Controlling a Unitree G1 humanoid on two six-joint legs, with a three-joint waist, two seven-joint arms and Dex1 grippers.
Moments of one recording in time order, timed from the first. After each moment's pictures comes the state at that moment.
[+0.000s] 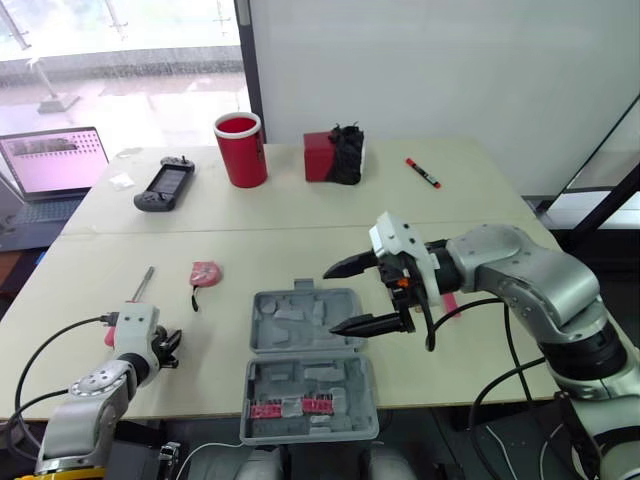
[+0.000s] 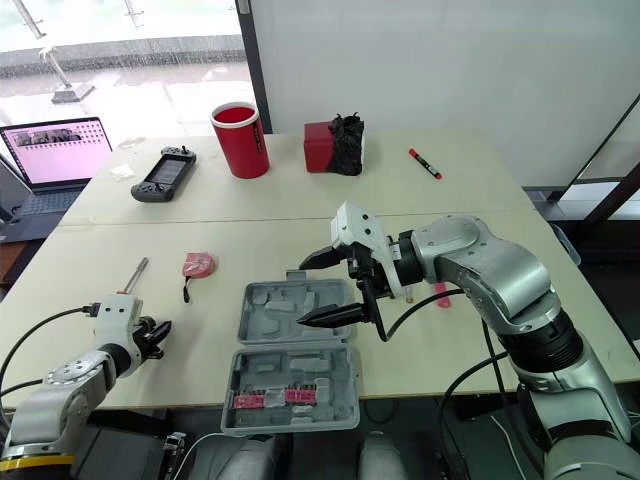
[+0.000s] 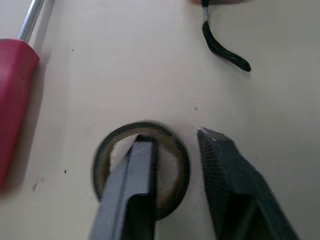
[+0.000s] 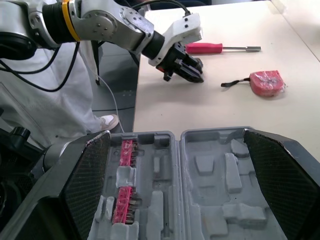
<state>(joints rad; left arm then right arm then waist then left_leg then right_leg) 0.02 0.47 0.29 -0.08 -0.30 0.64 -0.25 -0.73 -0.73 0.22 -0.39 0.61 0.87 1.15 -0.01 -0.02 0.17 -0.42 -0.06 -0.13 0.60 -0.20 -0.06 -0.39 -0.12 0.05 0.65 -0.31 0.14</state>
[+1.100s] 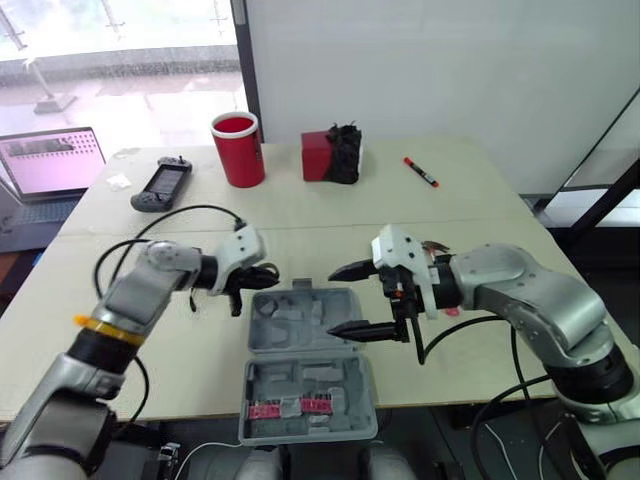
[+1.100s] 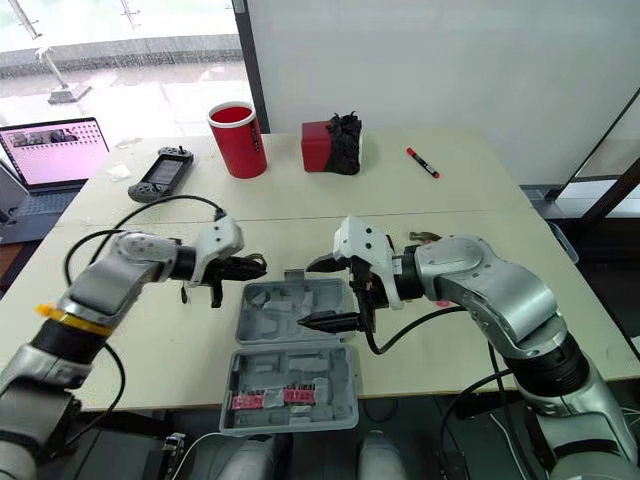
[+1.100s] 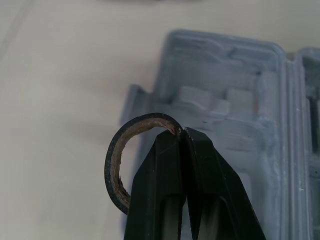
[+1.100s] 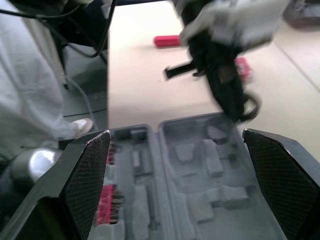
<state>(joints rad) -0.70 0.65 -0.38 0.26 -0.14 0.36 -1.17 -0.61 -0.73 0.19 -0.50 0.60 0.89 0.95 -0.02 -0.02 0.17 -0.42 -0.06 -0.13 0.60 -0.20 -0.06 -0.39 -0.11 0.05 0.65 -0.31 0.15</state>
